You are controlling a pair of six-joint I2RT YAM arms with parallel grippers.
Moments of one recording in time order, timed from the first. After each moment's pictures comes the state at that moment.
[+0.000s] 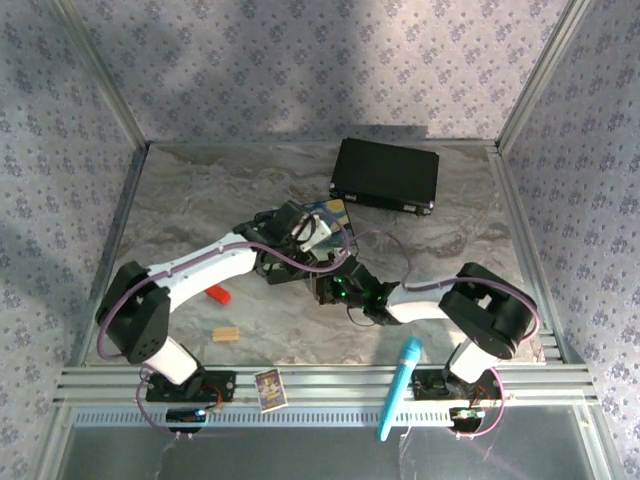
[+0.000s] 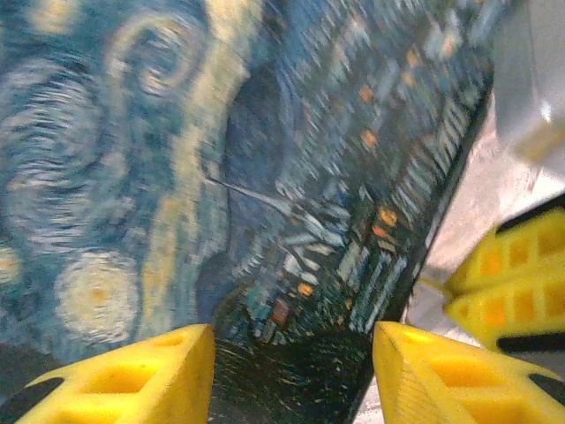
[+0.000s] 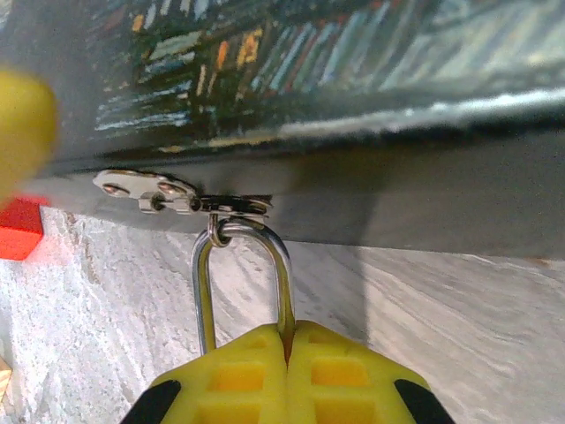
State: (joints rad) left arm -0.78 1.58 1.12 -0.57 -0.07 0.25; right arm 0.91 1.61 0.57 0.39 0.02 0.74
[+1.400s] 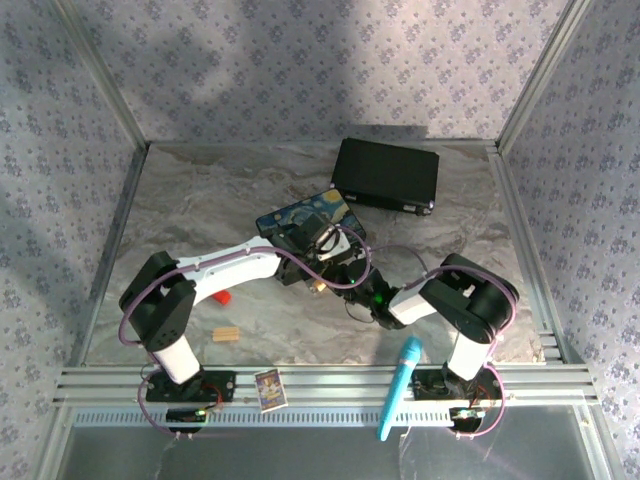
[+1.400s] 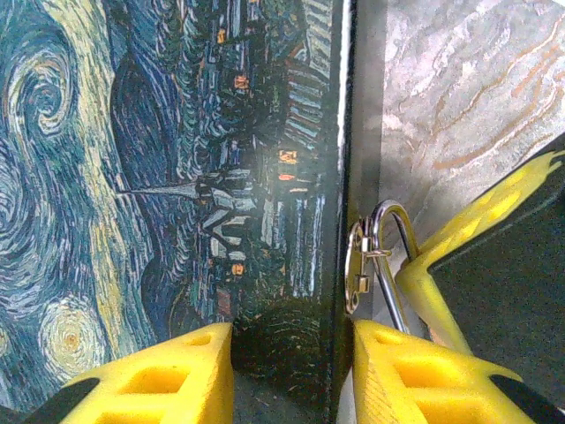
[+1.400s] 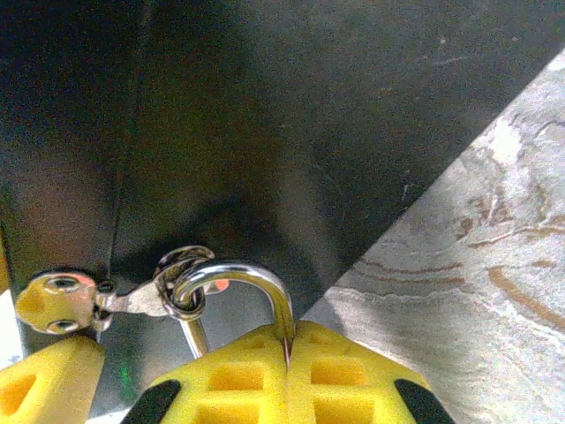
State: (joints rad) left arm -0.89 1.69 1.16 -0.54 -0.24 0.32; right arm 0.84 1.74 0.47 0.80 0.05 1.32
